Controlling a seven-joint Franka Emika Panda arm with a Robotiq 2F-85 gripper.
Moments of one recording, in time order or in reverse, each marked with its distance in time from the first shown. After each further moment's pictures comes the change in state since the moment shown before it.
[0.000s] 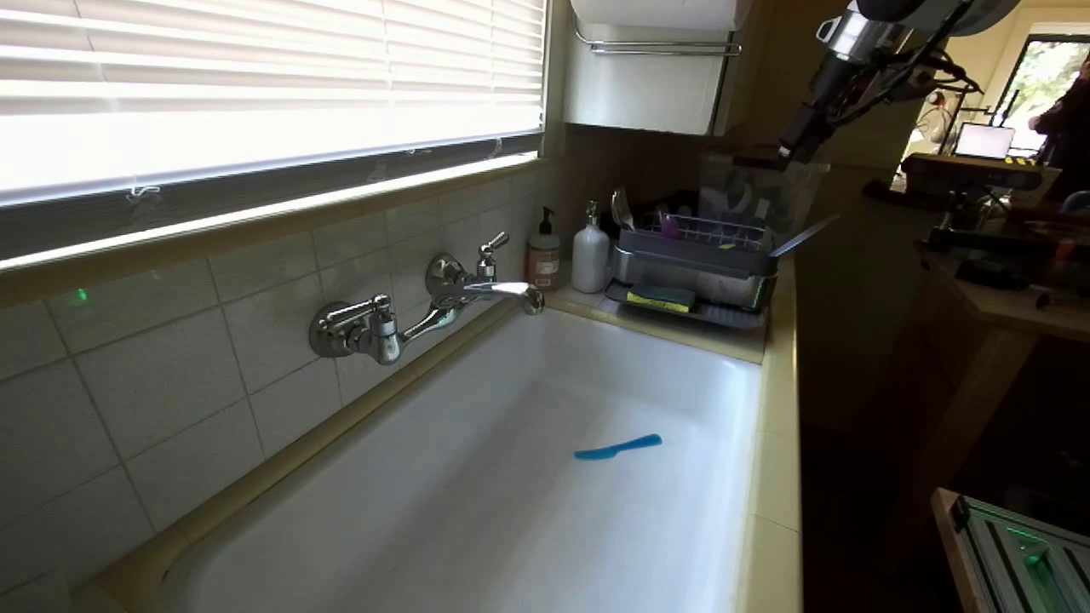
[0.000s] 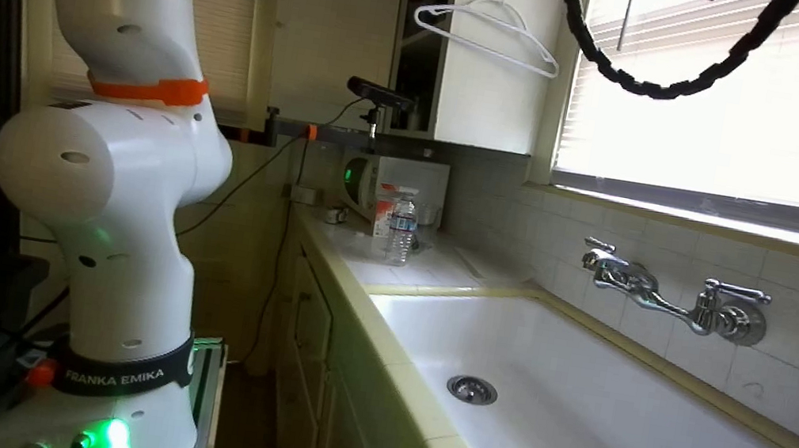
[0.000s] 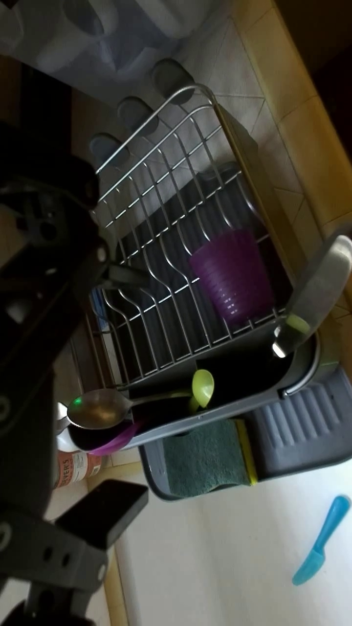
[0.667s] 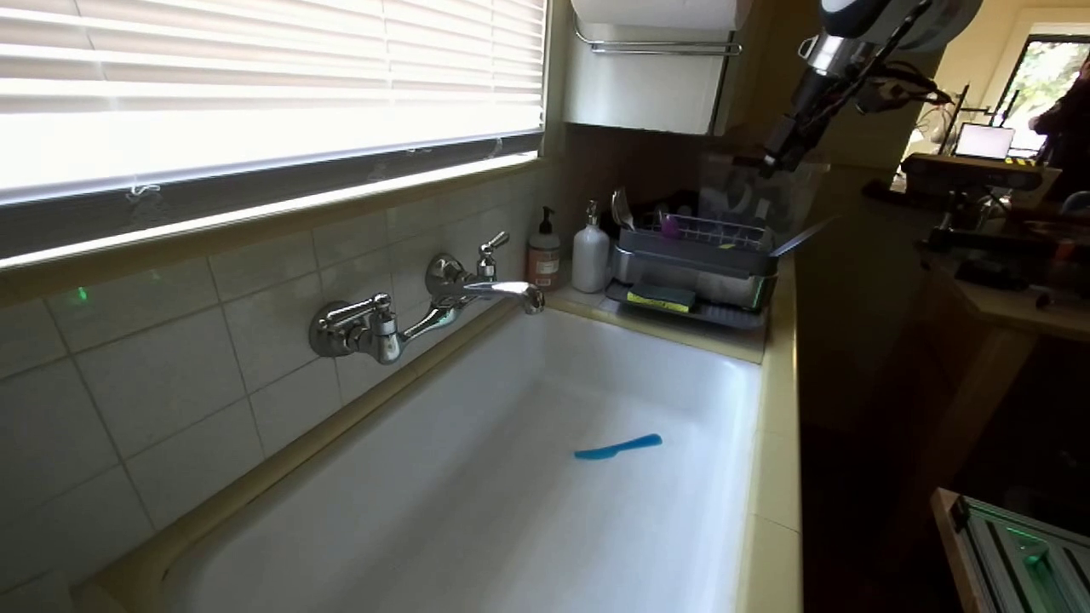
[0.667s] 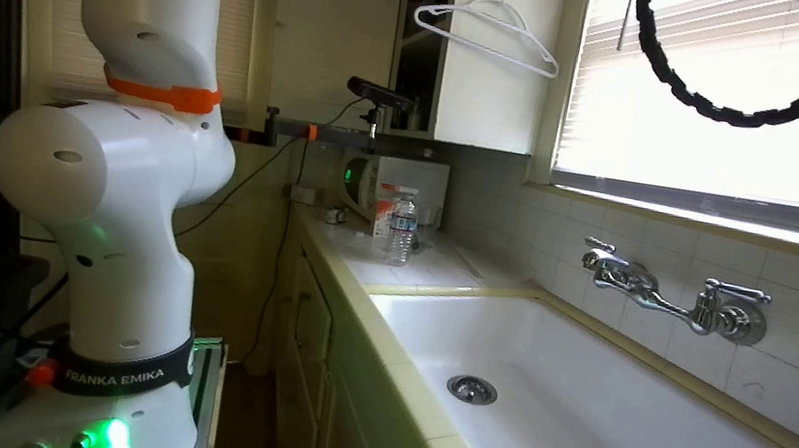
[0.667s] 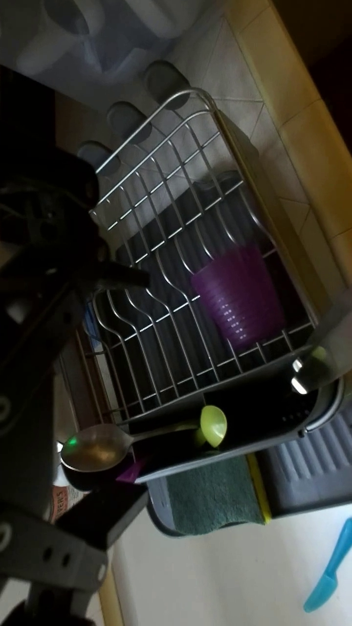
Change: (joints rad) arm -0.039 0.167 -0.008 0.138 0.097 -0.030 -0.061
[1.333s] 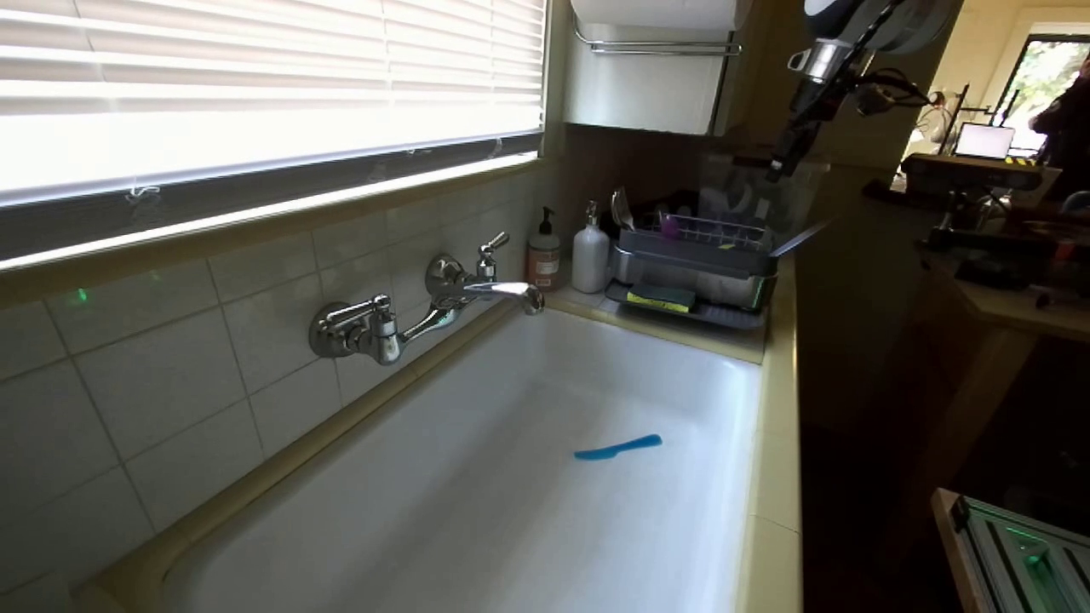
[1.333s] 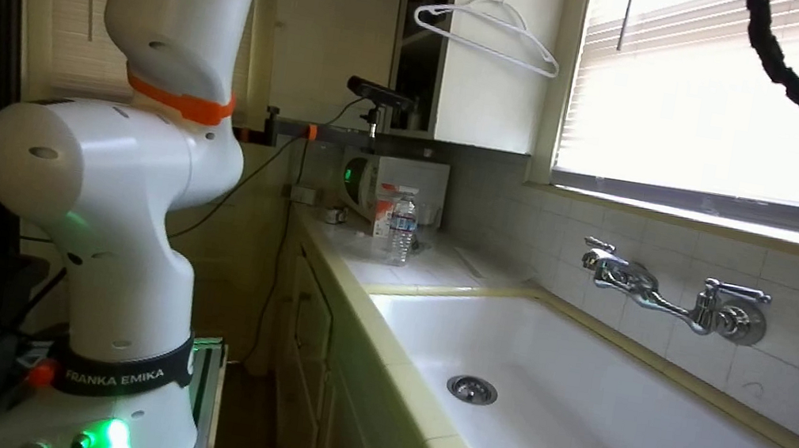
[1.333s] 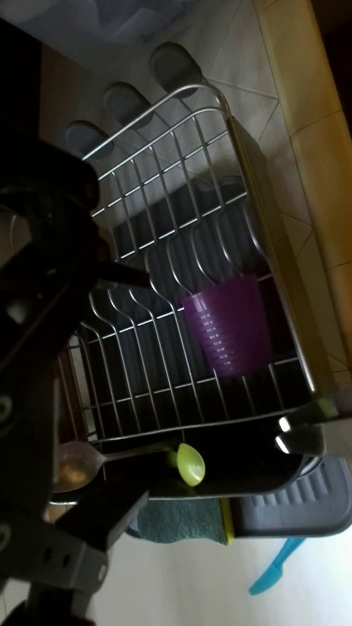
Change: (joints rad) arm -0.138 0.193 0.034 0.239 0.126 -0.186 -0.258
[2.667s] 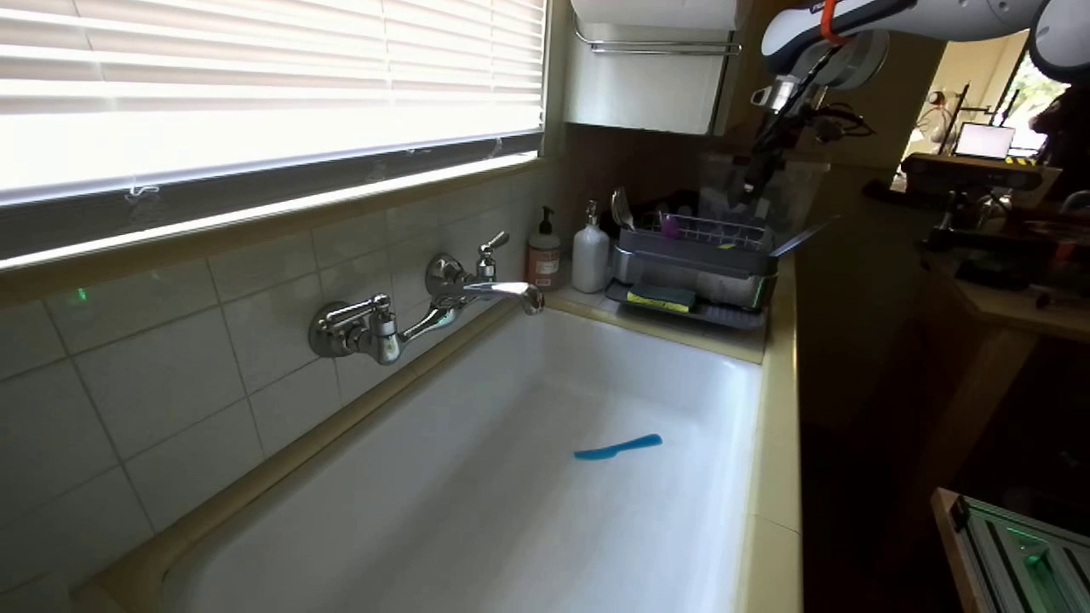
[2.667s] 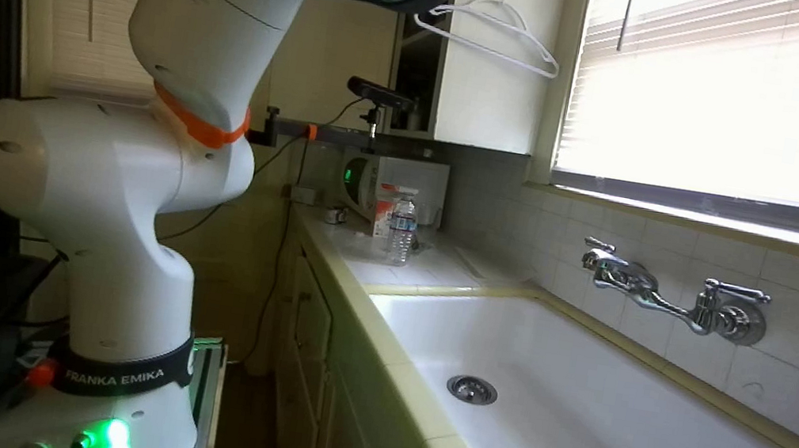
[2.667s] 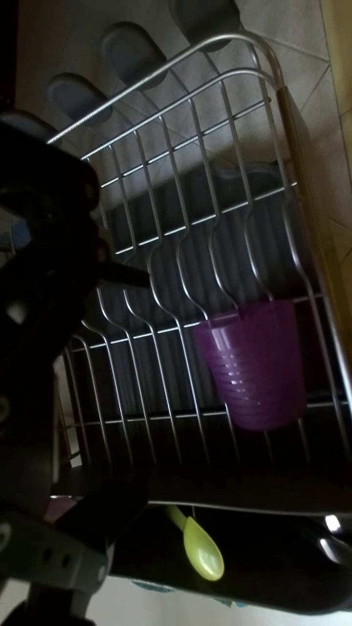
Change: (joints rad) arm -0.208 0.306 0.179 0.348 0.054 -0.127 -0.085
